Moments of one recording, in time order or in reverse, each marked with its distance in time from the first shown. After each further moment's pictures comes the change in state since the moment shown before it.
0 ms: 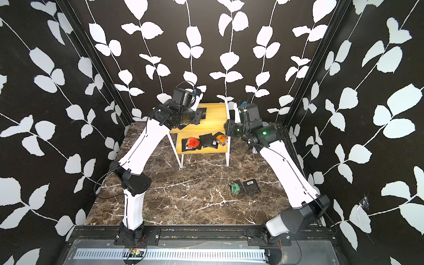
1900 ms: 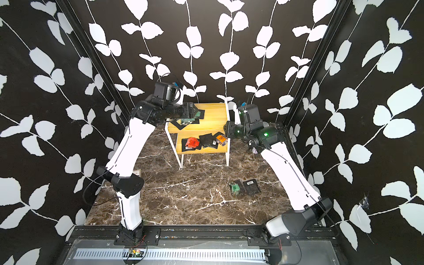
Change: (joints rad) left arm 0.095 -0.073 0.027 -0.069 0.177 -0.303; right arm 0.020 -0.020 0.010 -0.048 0.009 -0.011
